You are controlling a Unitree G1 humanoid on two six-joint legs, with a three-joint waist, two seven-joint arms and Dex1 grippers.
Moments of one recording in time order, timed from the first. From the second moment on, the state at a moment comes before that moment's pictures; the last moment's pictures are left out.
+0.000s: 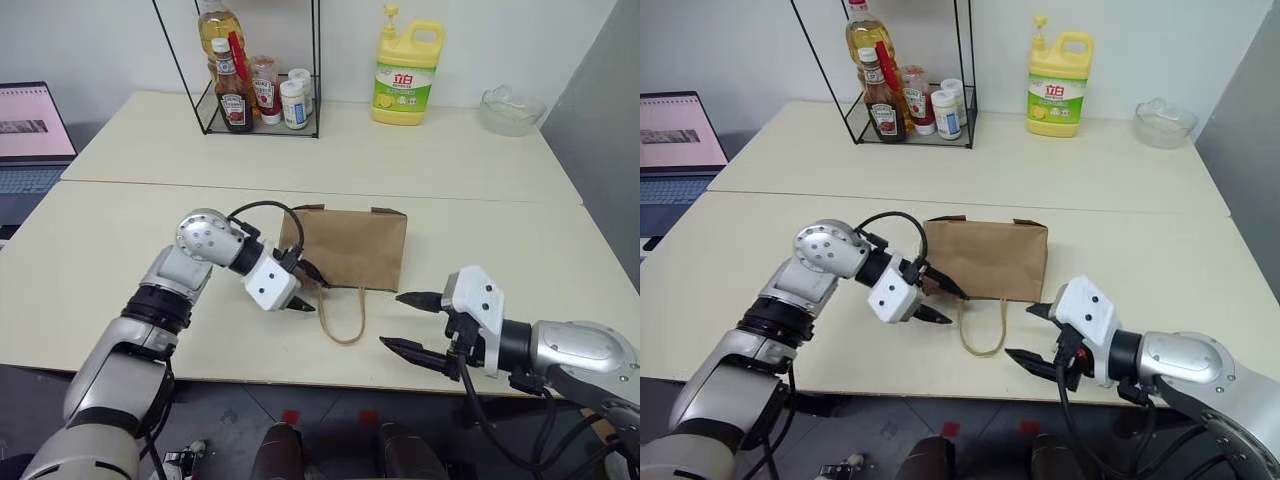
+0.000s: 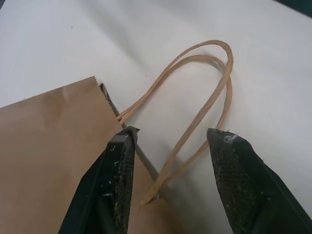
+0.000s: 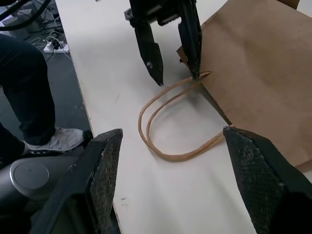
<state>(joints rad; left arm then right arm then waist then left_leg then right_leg) -0.82 0.60 -0.37 0.53 -0.03 -0.79 -1.56 -0.14 -0.78 -0.06 -0.96 0.81 1.02 0.50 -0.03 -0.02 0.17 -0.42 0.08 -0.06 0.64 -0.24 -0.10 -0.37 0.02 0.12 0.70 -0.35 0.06</state>
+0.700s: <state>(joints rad) -0.78 0.55 -0.32 0.38 -0.13 -0.36 -1.43 -0.08 -0.94 0.29 -0.92 0.40 0.68 0.64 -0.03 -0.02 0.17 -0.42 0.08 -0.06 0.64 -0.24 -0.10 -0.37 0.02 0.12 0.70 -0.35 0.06</state>
